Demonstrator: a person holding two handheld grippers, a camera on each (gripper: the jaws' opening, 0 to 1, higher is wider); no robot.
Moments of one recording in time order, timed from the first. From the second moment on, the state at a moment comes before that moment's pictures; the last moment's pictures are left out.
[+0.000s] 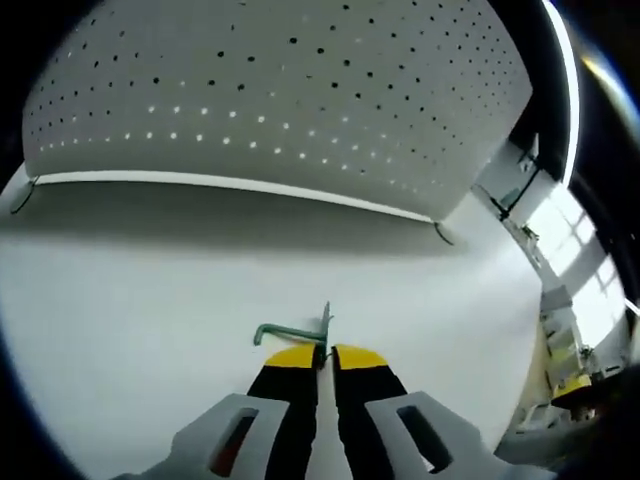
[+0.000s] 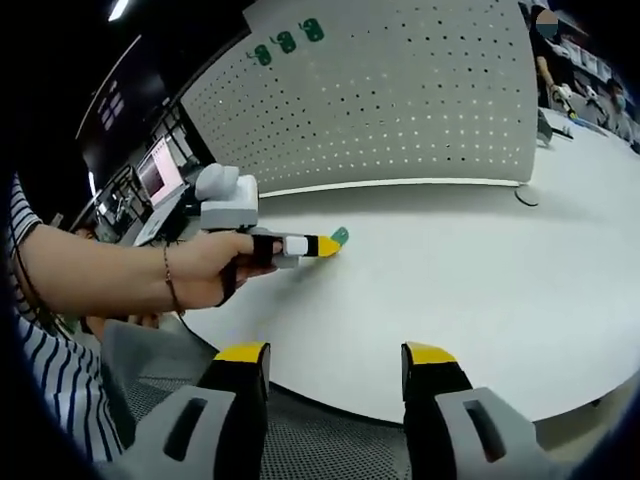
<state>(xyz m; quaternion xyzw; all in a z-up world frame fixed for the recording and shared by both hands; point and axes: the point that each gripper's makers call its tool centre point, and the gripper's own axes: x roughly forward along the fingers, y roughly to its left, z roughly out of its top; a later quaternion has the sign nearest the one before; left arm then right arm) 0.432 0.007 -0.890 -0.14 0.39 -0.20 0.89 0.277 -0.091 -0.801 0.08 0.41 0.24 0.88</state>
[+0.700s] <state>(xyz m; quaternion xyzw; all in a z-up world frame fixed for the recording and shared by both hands) 0.433 0.036 -0.857 -0.12 0.37 -0.24 0.89 0.274 -0.090 -0.810 0.07 0.43 0.24 0.87</state>
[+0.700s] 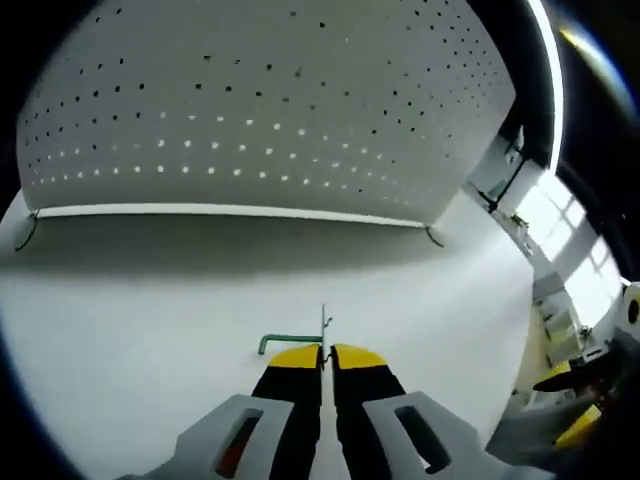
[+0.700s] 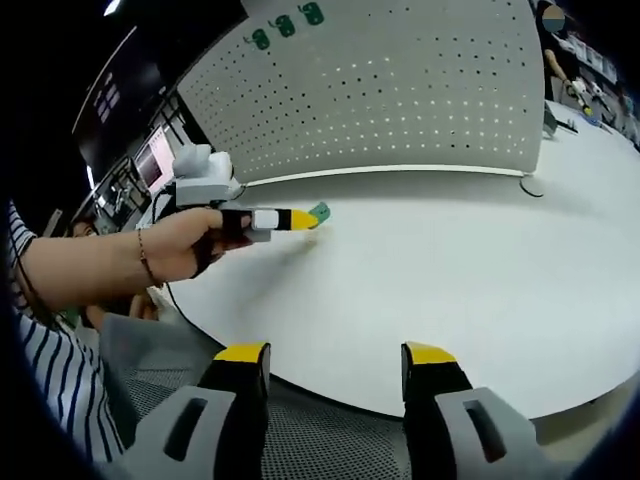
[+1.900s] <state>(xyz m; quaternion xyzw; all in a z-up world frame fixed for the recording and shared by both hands) 0.349 0.069 -0.769 -0.08 0.40 -0.33 0.85 0.293 -0.089 -0.795 0.07 0.42 0.26 0.87</state>
